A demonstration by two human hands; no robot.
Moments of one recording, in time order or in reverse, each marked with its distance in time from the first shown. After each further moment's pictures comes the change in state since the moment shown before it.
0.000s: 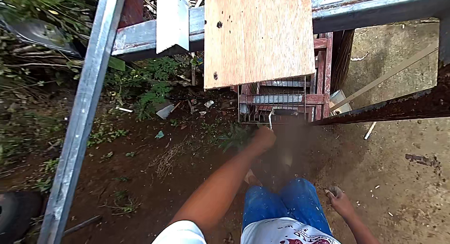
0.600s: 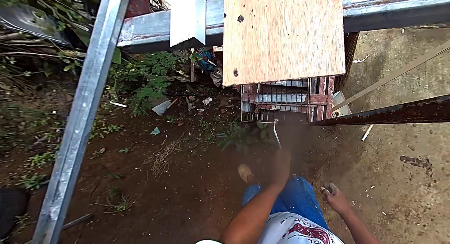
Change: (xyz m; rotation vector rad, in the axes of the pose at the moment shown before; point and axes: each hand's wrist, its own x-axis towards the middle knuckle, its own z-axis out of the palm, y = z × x) left_hand 0.007 -0.052 0.143 -0.288 0.337 0.149; right_hand -0.001 -0.024 0.010 -0.081 -0.017 -0.037
